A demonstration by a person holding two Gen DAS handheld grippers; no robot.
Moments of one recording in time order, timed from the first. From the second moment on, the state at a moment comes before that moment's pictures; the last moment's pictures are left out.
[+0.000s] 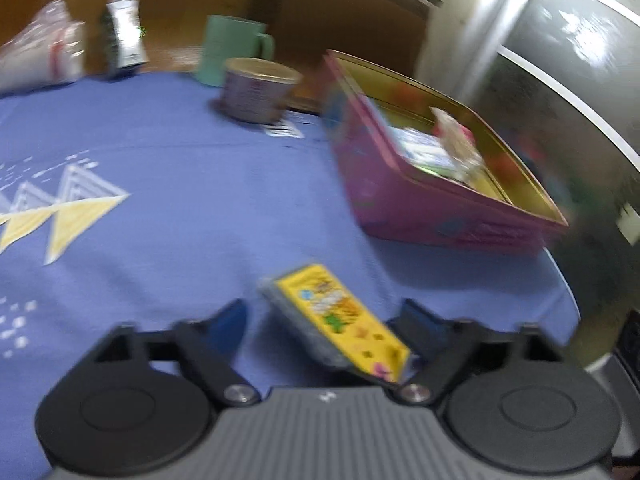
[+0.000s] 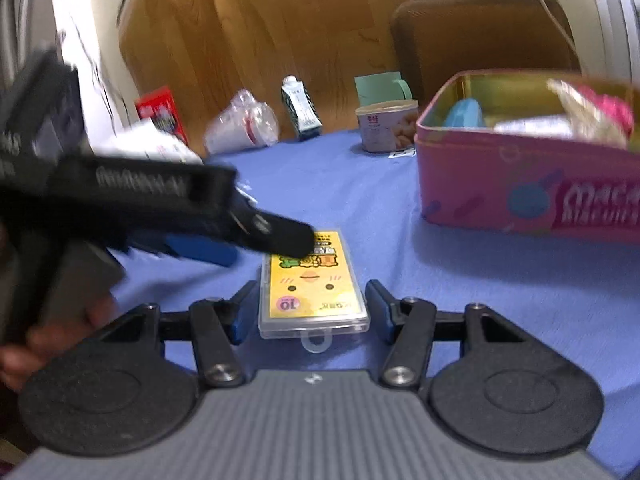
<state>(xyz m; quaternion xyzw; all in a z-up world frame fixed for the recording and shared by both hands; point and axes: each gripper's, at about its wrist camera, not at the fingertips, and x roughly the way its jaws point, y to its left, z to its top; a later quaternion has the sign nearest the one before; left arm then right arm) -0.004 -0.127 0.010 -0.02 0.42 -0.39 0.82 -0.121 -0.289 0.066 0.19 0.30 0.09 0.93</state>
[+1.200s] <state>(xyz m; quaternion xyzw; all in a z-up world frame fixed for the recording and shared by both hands) -0.020 -0.349 0.090 0.20 0.24 -0.34 0.89 -0.127 -0.436 0.099 0.11 0.19 -0.22 0.95</state>
